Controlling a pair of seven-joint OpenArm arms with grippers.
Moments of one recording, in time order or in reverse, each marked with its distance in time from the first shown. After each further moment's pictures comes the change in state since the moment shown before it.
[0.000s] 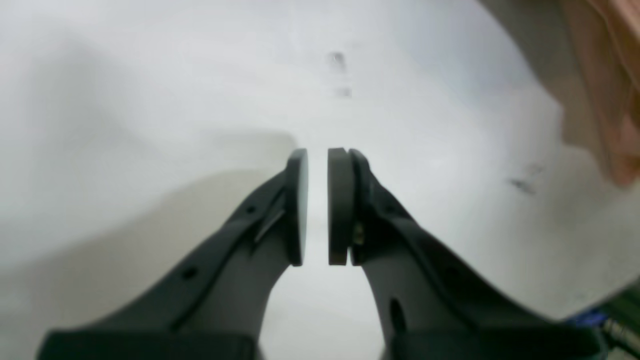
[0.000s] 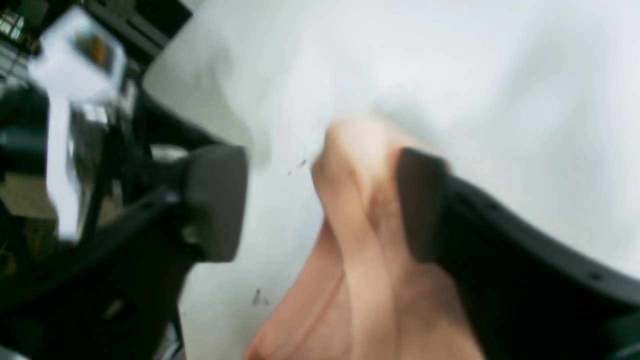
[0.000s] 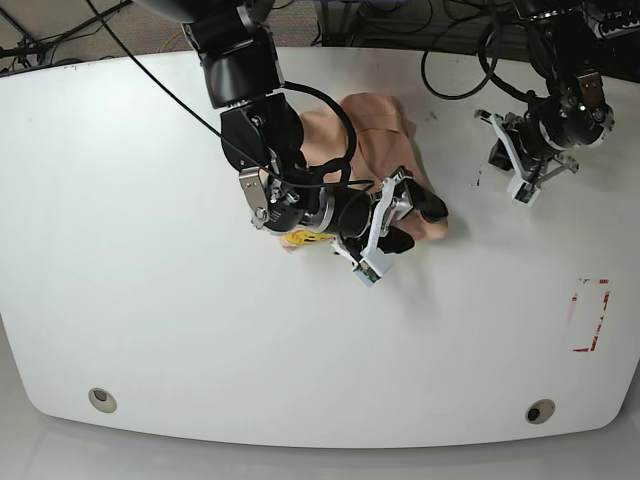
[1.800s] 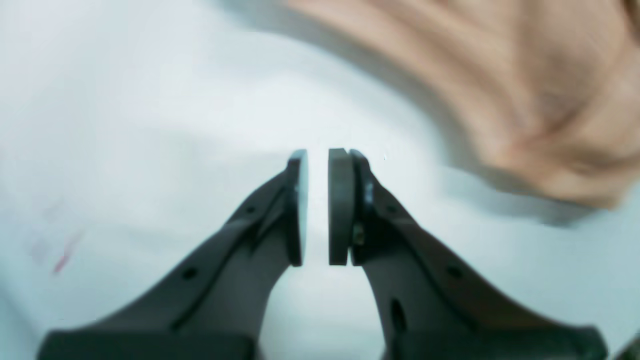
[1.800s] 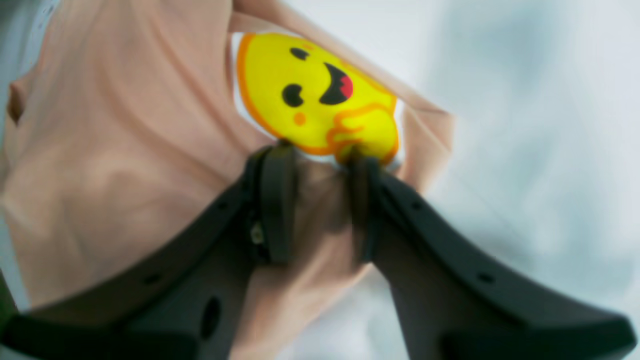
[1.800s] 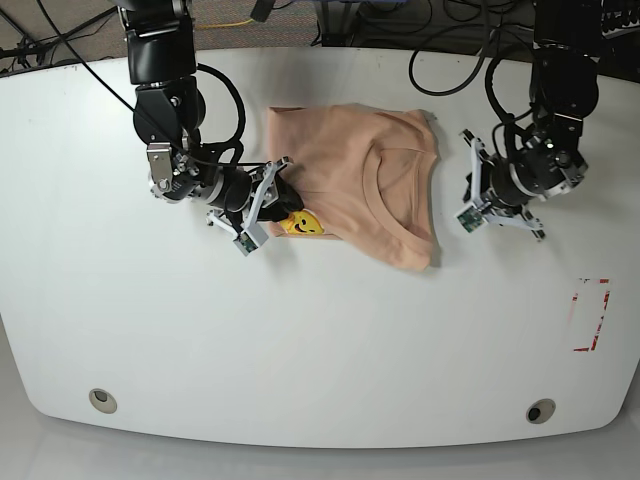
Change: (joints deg) left arm -8.9 -12.4 21.1 2.1 10.8 -0.2 -8.6; right arm -7.3 16.6 10.0 0.1 -8.1 2.8 4.5
